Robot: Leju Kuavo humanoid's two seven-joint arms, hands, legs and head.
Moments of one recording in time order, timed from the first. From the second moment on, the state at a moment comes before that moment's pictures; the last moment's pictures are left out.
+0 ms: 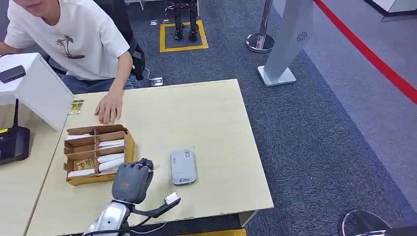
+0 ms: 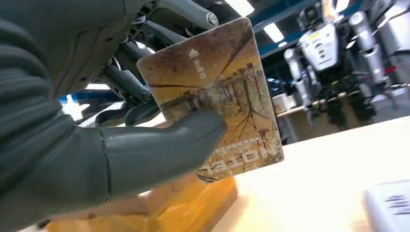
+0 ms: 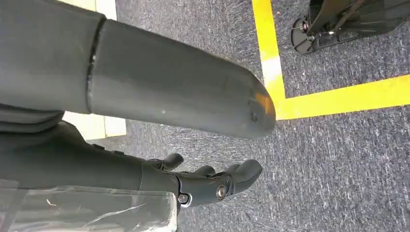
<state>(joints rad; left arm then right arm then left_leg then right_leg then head) -0.08 0.12 -0.54 -1.42 -1.57 0.26 0.30 -0.10 0.03 1.55 -0.07 -1.52 -0.34 -0.02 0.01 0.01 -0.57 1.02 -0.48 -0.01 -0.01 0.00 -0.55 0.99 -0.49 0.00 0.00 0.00</state>
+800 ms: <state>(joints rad) -0.17 0.04 -0.44 -1.33 -1.55 0.30 0.23 -0.10 0.03 1.55 -0.07 -1.52 -0.33 -0.02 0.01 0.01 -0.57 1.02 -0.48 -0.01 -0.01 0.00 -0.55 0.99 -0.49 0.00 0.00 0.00</state>
